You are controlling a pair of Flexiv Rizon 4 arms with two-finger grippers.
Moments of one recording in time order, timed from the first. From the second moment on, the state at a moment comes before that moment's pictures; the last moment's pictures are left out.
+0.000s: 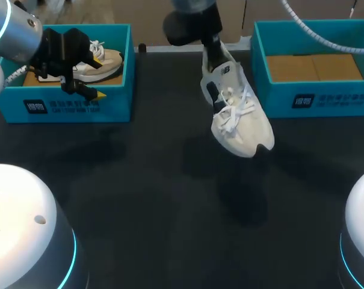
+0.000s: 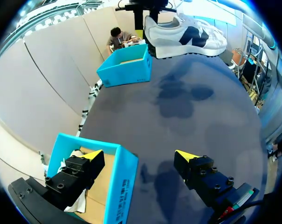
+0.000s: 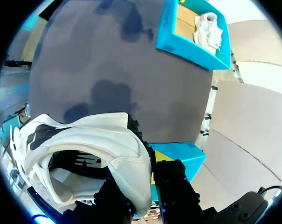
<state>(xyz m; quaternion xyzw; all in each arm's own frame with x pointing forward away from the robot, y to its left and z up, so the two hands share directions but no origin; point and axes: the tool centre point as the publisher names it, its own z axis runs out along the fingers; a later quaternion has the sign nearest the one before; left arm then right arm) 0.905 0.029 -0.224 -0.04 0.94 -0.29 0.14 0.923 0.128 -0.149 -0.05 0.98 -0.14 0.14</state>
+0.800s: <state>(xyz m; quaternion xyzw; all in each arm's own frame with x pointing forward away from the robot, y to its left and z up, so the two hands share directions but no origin) 0.905 0.029 -0.224 -0.04 0.94 -0.29 0.14 0.931 0.113 -0.153 -0.03 0.98 -0.13 0.14</state>
